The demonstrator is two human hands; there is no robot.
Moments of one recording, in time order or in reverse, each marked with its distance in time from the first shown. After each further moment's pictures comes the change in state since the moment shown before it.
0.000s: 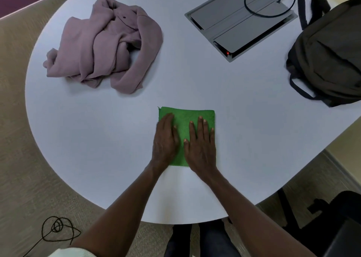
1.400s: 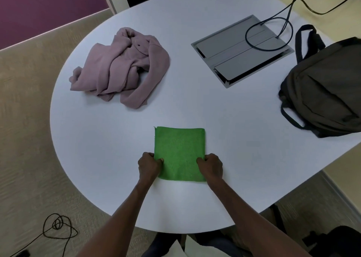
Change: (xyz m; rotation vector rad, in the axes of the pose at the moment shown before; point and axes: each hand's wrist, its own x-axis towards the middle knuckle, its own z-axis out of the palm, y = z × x) left_hand -0.025 0.015 -0.030 -0.066 -0.134 -0.886; right_hand 0.011 0.054 -0.053 0.610 -0.347 0.645
